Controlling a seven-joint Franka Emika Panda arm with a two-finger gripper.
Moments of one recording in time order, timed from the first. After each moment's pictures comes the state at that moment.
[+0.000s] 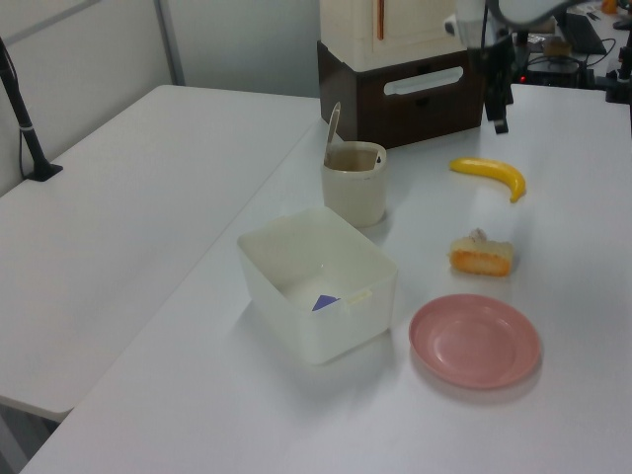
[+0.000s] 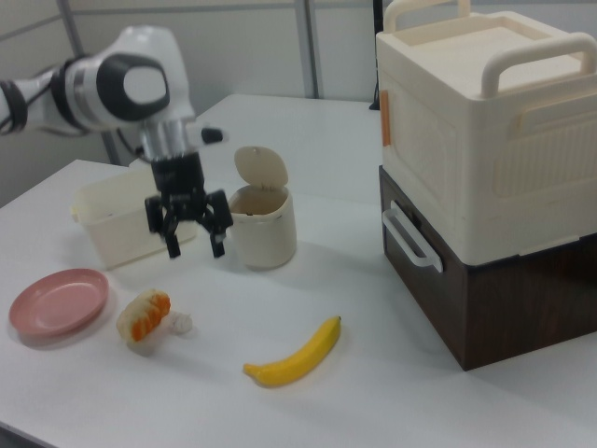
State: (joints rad) arm -0.12 0.03 0.13 -1.83 -0.24 1.61 -0.05
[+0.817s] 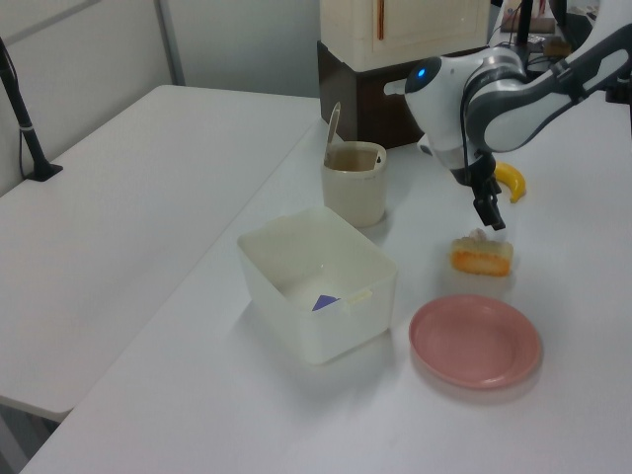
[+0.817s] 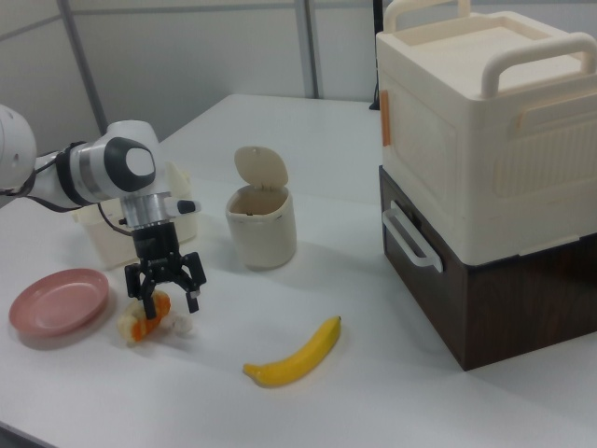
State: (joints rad) arm 0.04 0.24 0.16 -1.95 -0.32 1.72 0.07
